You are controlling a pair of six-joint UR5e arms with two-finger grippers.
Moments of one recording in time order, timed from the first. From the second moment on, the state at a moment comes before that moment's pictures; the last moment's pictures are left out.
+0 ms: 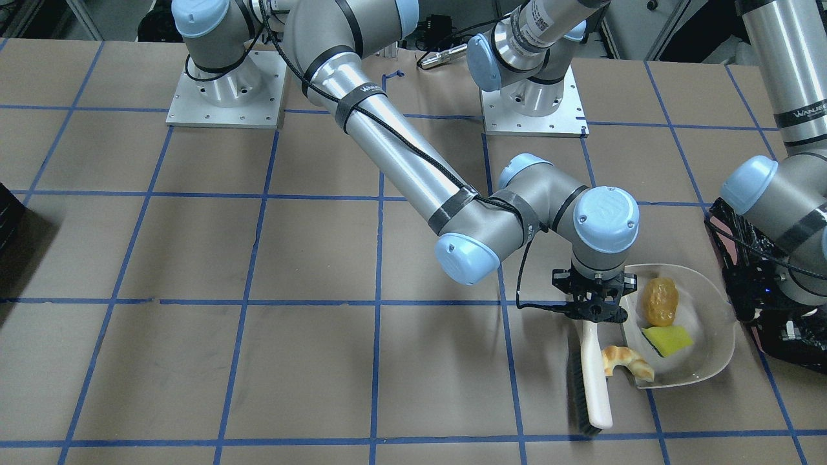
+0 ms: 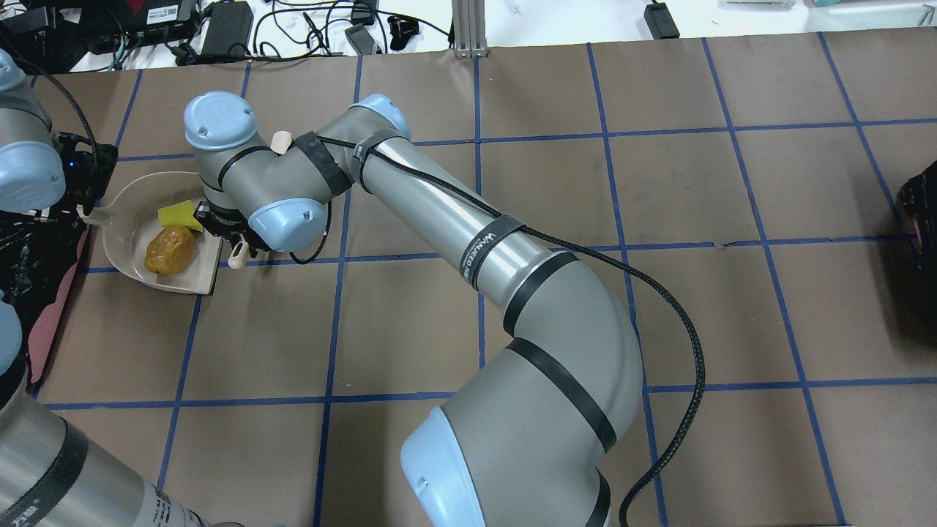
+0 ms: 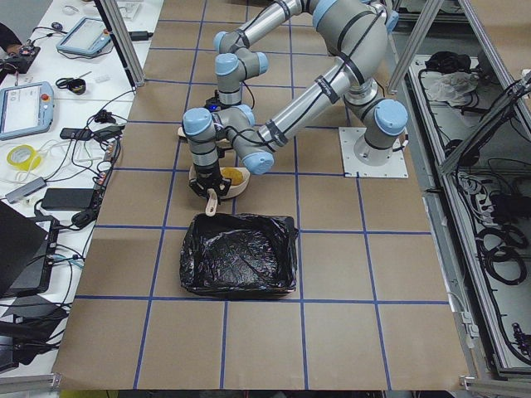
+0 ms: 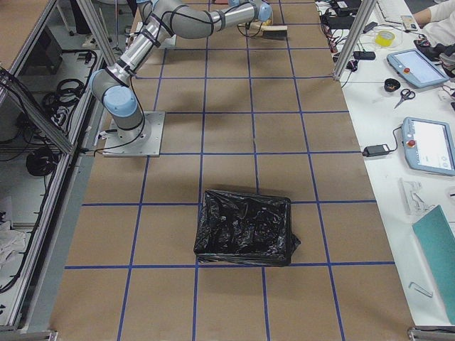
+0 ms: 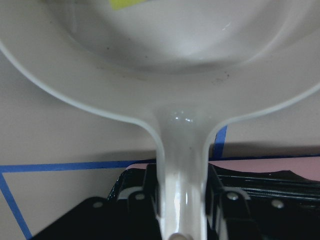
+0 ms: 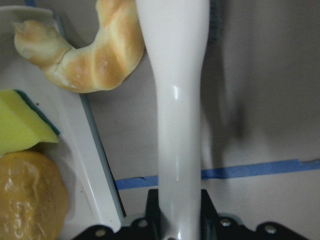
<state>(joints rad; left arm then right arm) -1.06 -2.08 -1.61 -0.92 1.87 2.10 2.30 -0.45 0.62 -1.96 -1.30 0.96</state>
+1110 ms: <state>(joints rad) -1.06 -2.08 -1.61 -0.92 1.87 2.10 2.39 -0.48 0.61 -1.99 -1.24 1.03</state>
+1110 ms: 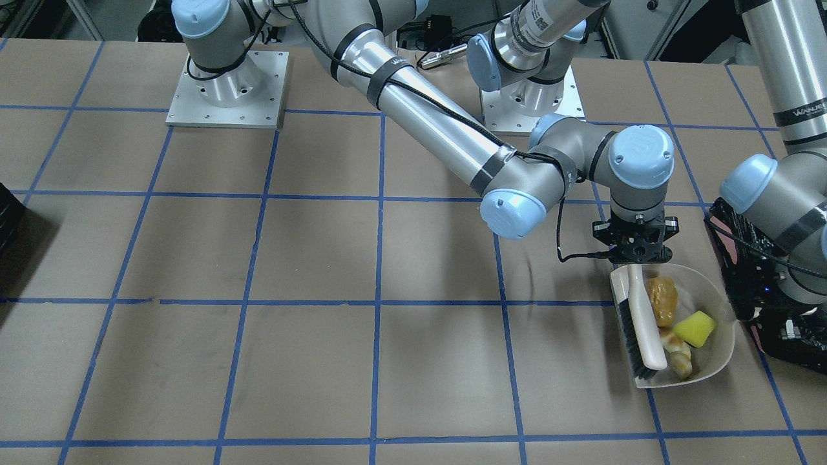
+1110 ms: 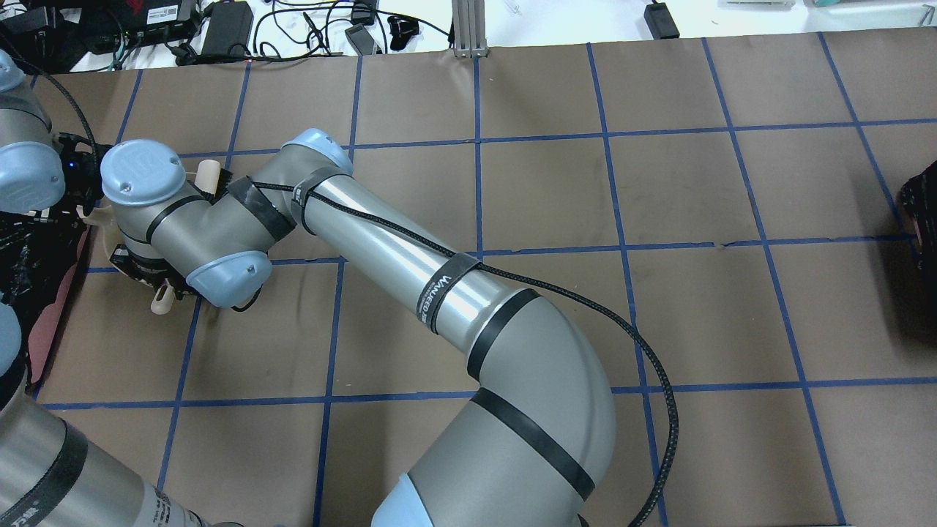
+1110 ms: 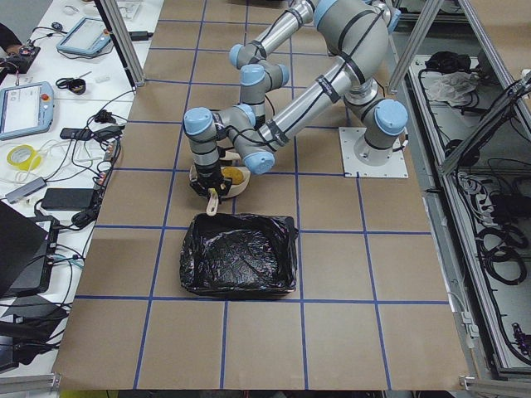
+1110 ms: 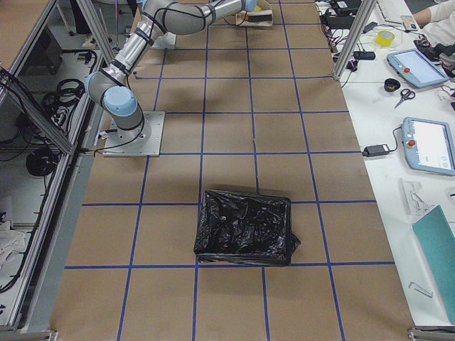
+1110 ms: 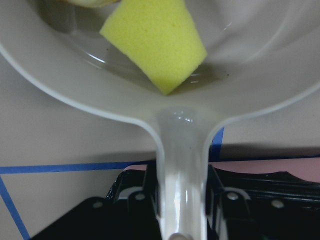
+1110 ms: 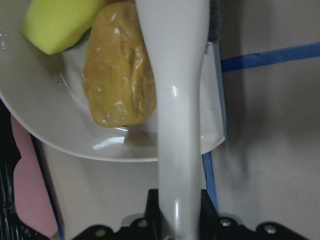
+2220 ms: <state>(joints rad) -0.83 -1.96 -1.44 -1.28 1.64 2.15 2.08 -0.95 1.15 -1.77 -1.19 0.67</state>
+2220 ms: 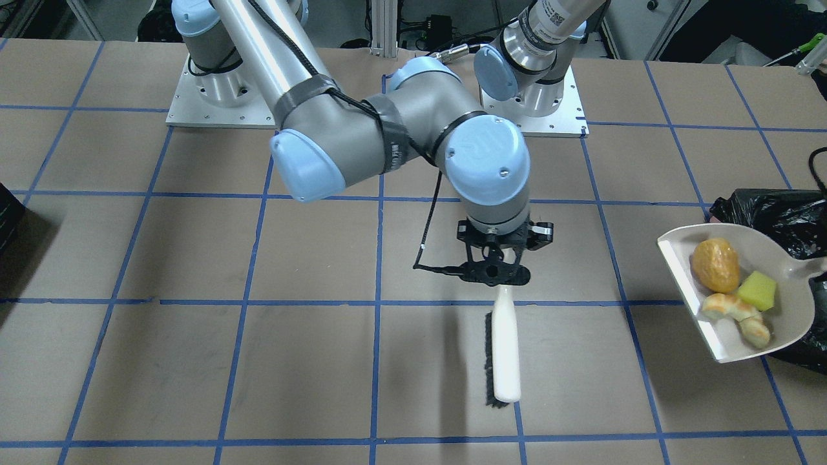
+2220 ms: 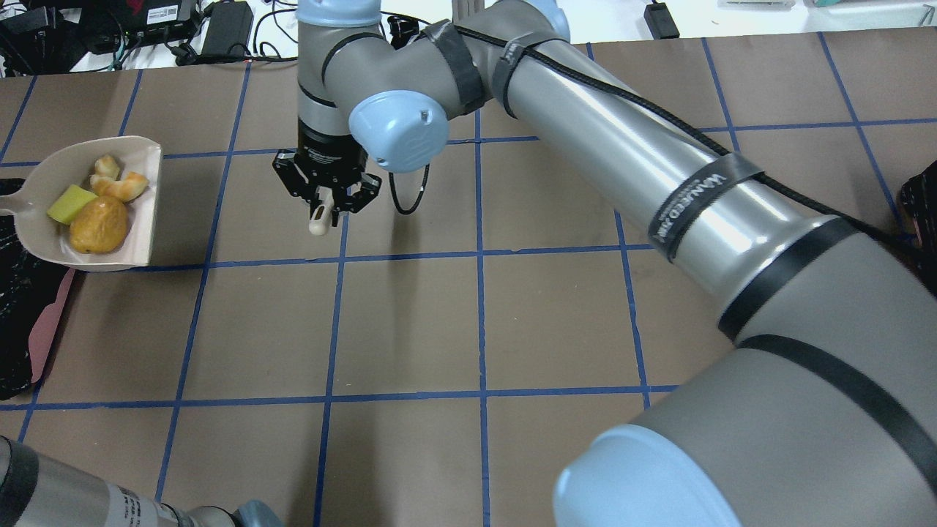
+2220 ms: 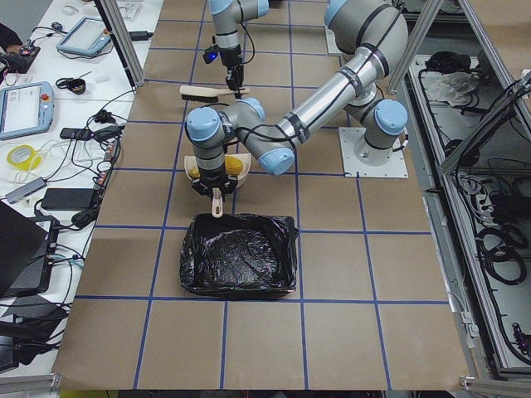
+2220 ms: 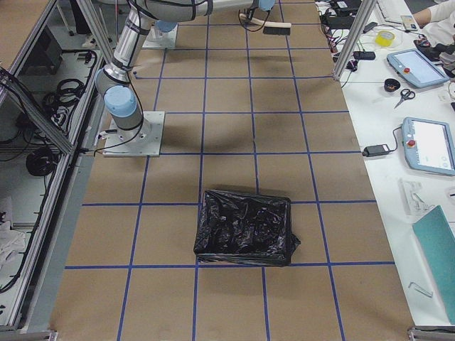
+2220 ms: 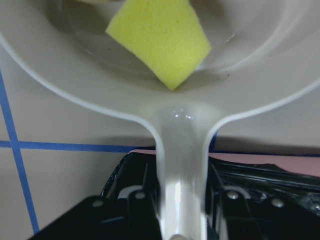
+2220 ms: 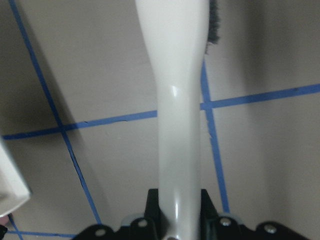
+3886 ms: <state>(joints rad) -0.64 -2.10 -1.22 -0.73 2.05 2.72 1.95 -1.46 2.06 -2.11 -1.08 0.54</state>
